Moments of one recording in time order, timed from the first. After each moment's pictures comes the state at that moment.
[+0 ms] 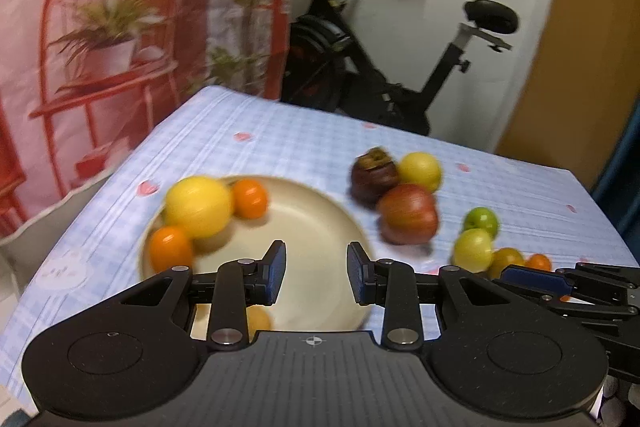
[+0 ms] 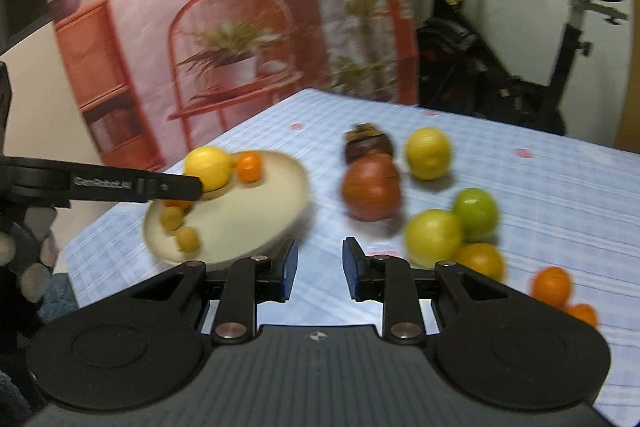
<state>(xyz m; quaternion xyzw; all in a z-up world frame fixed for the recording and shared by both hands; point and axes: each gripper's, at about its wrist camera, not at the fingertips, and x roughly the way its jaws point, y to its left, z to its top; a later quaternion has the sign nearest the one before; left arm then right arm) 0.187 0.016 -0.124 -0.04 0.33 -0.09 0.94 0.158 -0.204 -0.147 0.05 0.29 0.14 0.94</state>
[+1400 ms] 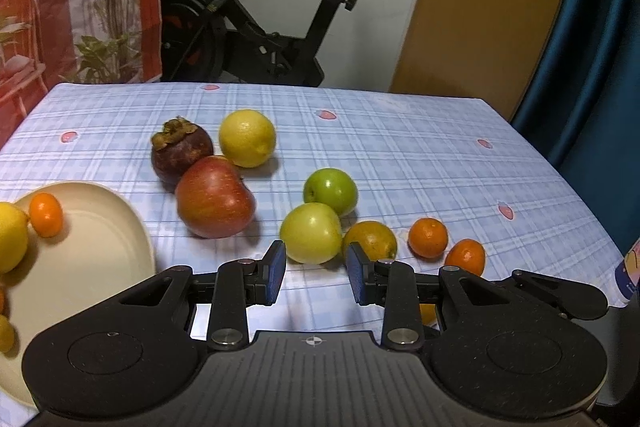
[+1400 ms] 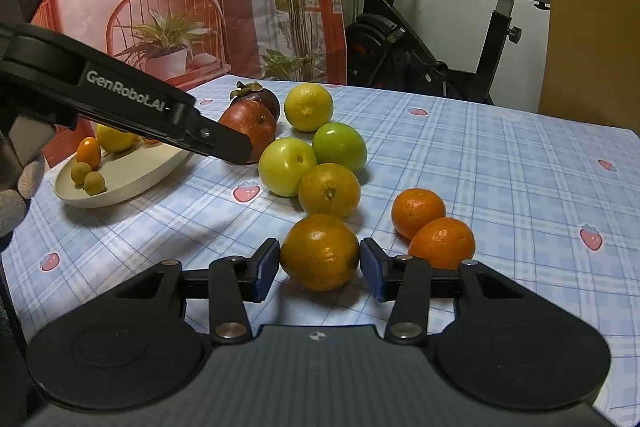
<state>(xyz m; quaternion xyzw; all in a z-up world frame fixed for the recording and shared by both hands) 0.215 -0.103 -0.150 0.01 0.38 -0.24 0.90 0.122 -0.273 -0.198 0.04 0.29 0.07 0.95</state>
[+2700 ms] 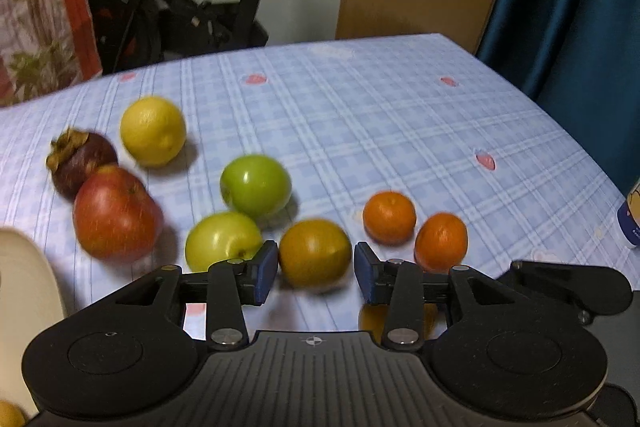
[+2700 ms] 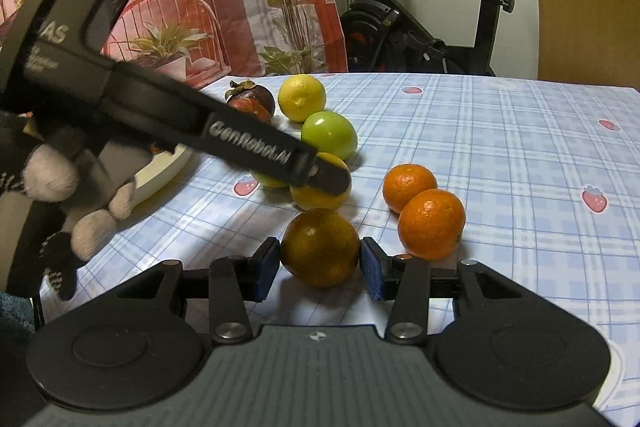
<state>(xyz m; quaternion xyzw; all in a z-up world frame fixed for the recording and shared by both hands) 0.240 -0.162 -0.178 0.08 0.43 -0.30 0.85 0.117 -0.291 -0.197 0.09 0.31 0.07 0.94</state>
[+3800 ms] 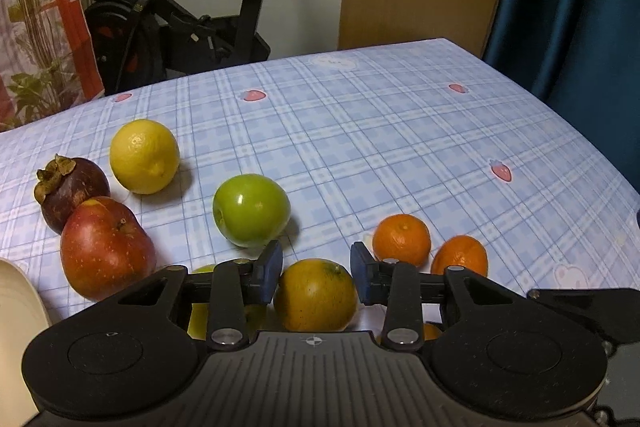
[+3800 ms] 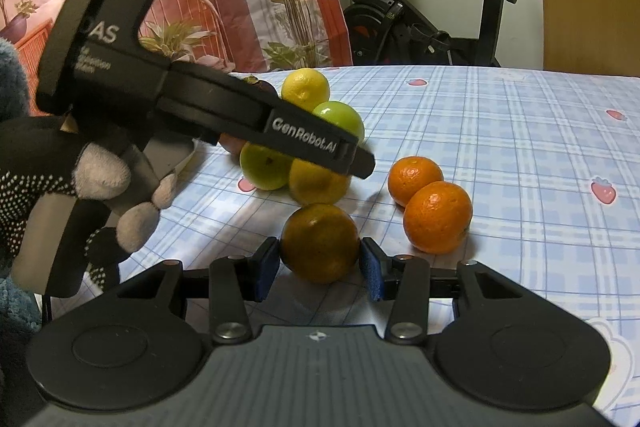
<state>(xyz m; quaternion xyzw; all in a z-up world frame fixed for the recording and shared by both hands) 0.249 -0.180 -0.182 0.11 0.39 -0.29 0.87 0.120 -0.291 -0.202 0.10 0.31 0.08 0.94</state>
